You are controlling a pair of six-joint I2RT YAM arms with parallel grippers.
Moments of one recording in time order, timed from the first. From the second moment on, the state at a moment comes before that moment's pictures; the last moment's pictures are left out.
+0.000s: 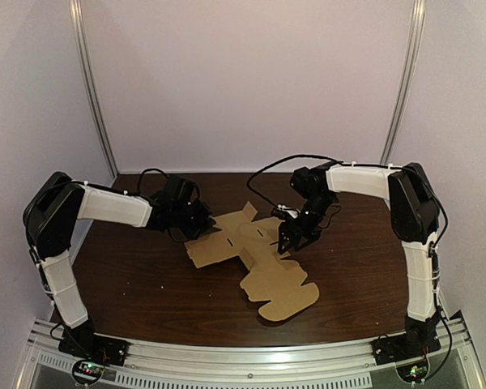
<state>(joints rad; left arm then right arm) -0.62 1.87 1.09 0.05 0.09 -1.41 0.53 2.14 1.70 -1.08 -0.62 -0.07</state>
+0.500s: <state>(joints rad) -0.62 1.81 1.05 0.09 0.09 -1.43 0.49 2.23 1.73 -1.06 -0.82 -0.05</state>
